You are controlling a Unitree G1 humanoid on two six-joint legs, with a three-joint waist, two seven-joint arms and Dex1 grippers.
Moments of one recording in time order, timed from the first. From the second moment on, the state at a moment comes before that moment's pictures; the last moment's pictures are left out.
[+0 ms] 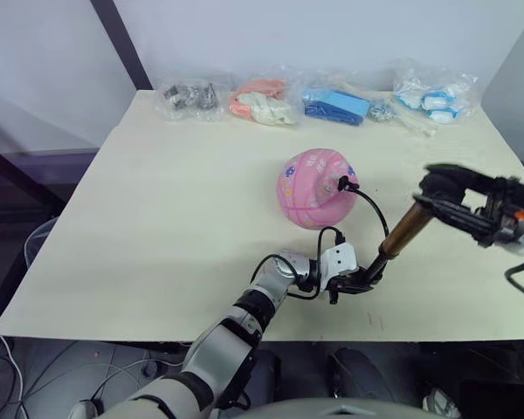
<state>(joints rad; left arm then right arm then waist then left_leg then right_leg) -0.63 -0.04 -0.40 0.94 0.11 -0.27 -1.02 -0.10 -0.89 -0.45 -0.54 1.06 0.52 0.82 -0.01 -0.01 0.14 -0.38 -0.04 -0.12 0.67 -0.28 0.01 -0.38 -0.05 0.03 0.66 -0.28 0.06</state>
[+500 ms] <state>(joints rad) -0.63 -0.04 -0.40 0.94 0.11 -0.27 -1.02 -0.11 -0.90 -0.49 -0.55 1.07 0.53 0.83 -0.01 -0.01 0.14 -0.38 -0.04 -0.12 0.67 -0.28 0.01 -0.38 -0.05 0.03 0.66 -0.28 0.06</state>
